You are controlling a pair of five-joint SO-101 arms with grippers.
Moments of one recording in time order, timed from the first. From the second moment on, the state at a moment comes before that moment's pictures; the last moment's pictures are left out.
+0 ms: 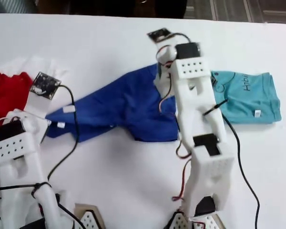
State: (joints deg) left arm -31.2 -35.4 47.3 59.2 -42.2; right arm -15.7 22.6 -28.5 99.6 15.5
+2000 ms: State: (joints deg) left arm -31.2 -35.4 47.3 59.2 -42.2; right arm -15.5 22.2 6.9 76.4 7.2
